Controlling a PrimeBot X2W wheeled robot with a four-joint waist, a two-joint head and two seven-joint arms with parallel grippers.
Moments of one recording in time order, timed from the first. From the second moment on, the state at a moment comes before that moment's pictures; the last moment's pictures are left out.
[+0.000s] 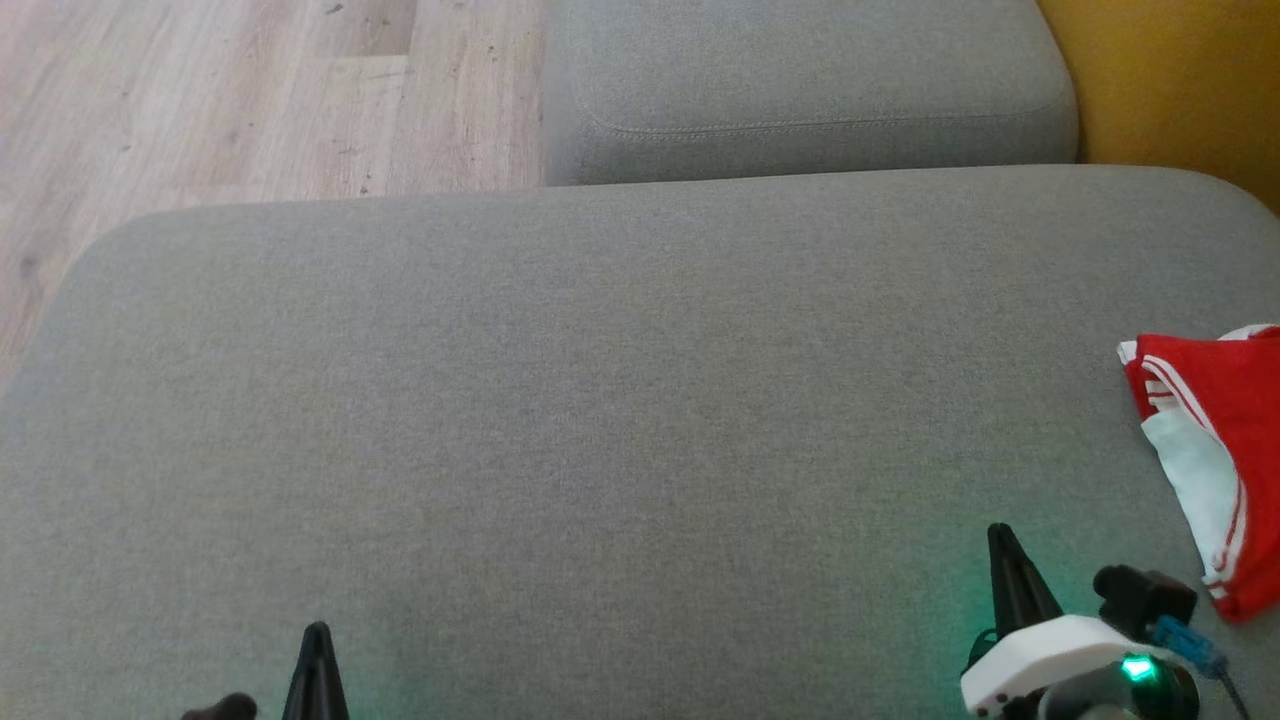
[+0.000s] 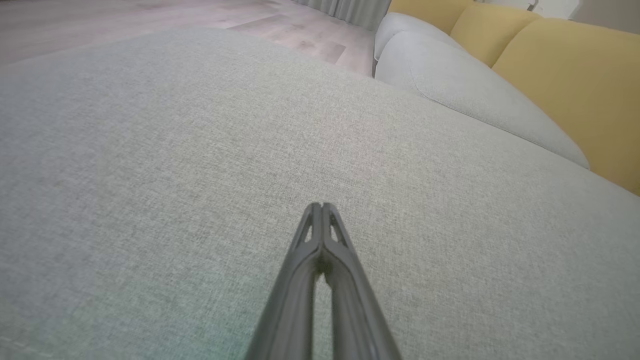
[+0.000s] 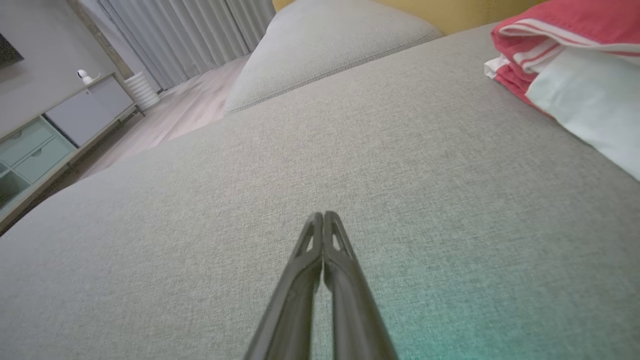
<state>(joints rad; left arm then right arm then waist) 0.10 0.05 -0.06 0.44 -0.44 -0.01 -0.19 -0.04 -0.04 0.03 0.59 0.34 0.13 -0.19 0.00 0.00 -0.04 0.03</state>
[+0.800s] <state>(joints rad) 0.06 0.05 -0.03 0.41 -0.70 -0.04 -0.13 -0.04 -0.04 0.00 0.53 0.62 0.13 -0.13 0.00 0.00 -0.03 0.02</state>
